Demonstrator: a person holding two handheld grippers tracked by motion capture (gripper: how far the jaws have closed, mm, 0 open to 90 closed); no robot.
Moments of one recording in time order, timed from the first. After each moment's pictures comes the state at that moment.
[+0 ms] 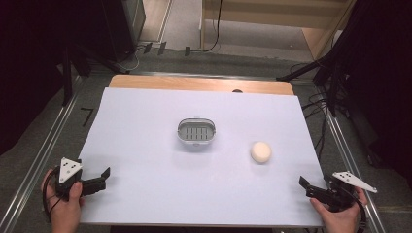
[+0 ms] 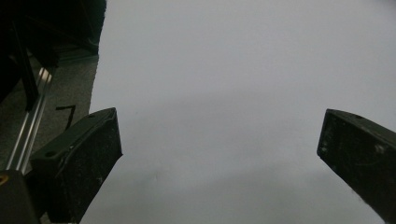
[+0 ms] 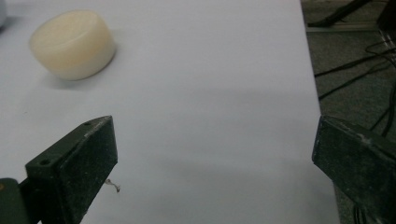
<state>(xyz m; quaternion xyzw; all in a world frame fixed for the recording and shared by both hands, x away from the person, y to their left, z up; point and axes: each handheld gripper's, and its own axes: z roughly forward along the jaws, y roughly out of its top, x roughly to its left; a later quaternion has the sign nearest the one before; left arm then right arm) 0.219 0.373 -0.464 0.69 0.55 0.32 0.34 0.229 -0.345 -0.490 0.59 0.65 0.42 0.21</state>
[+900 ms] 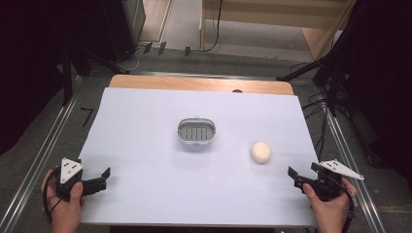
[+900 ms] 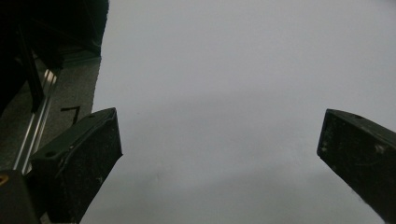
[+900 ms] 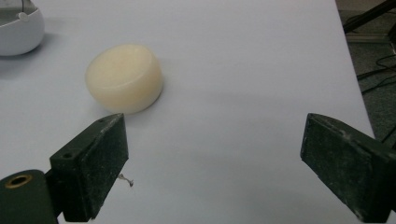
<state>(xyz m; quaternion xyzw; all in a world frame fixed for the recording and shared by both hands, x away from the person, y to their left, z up) 0.219 0.371 -0.464 0.69 0.55 0.32 0.34 0.246 -0.302 -0.457 0.58 0.67 0.41 0.21</state>
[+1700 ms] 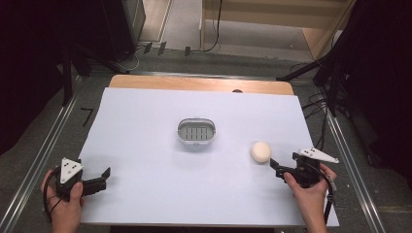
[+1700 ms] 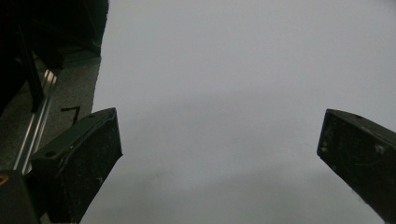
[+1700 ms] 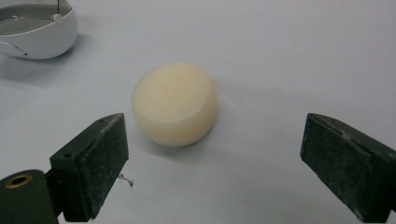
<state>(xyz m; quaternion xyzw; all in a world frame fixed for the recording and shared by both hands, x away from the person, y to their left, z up) 0.219 0.371 -0.464 0.69 0.55 0.32 0.34 0.279 -0.255 -0.451 0.55 0.70 0.41 0.19</state>
